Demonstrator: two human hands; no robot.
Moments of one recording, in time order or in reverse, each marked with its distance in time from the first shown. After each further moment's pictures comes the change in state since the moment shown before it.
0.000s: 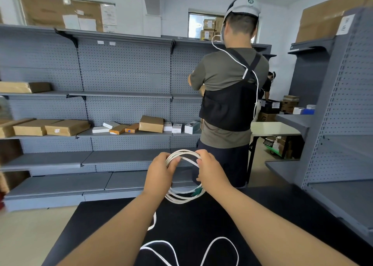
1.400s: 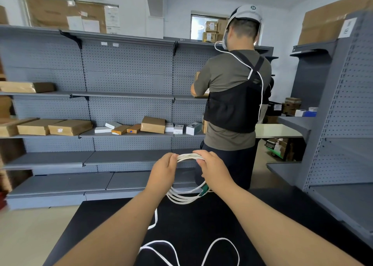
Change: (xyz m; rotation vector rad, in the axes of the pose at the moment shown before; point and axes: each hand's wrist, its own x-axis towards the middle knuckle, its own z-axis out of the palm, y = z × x) left_hand -0.001 0.007 -0.005 -0.190 -0.093 -0.079; right_hand 0.002 0.000 -0.006 0.099 0.042 -0.037
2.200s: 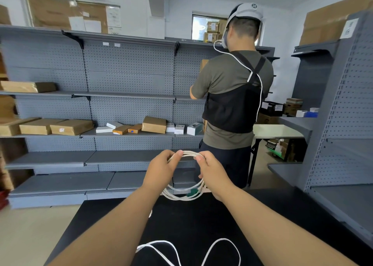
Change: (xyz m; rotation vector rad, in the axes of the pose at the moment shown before) left_hand 0.005 0.001 -0.011 0.067 0.009 0.027; right_hand -0.006 -0.007 0.007 0.401 -0.047 0.192
